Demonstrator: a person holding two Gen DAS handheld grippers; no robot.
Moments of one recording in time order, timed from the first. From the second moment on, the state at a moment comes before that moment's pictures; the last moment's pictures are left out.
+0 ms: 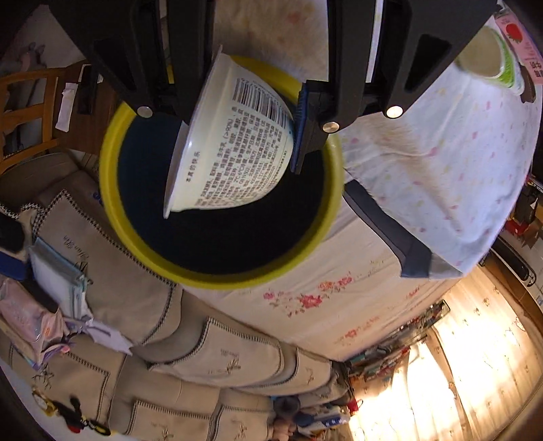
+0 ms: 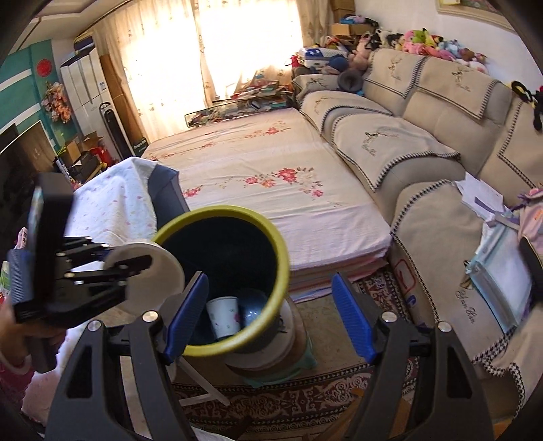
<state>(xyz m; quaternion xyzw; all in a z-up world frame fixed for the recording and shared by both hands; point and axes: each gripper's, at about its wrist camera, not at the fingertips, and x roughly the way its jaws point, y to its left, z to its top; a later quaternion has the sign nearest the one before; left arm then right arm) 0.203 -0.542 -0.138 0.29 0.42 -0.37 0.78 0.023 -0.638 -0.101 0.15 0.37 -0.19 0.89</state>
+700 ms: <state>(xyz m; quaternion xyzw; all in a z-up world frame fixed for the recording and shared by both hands) 0.171 -0.360 -0.030 0.15 0.35 -0.35 0.86 0.072 -0.572 -0.119 0.13 0.41 -0.10 0.90</state>
